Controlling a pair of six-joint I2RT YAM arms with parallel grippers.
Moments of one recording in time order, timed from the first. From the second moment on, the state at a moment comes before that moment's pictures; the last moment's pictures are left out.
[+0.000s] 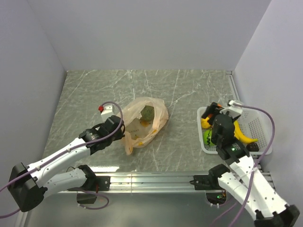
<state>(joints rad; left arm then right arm) -0.77 0.98 0.70 -0.56 -0.48 -0.89 0.48 0.65 0.64 -0.21 0.69 0.37</state>
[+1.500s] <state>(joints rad) -0.77 1.15 0.95 -0.48 -0.31 -0.75 0.69 0.91 0.94 -0.25 -0.04 0.23</state>
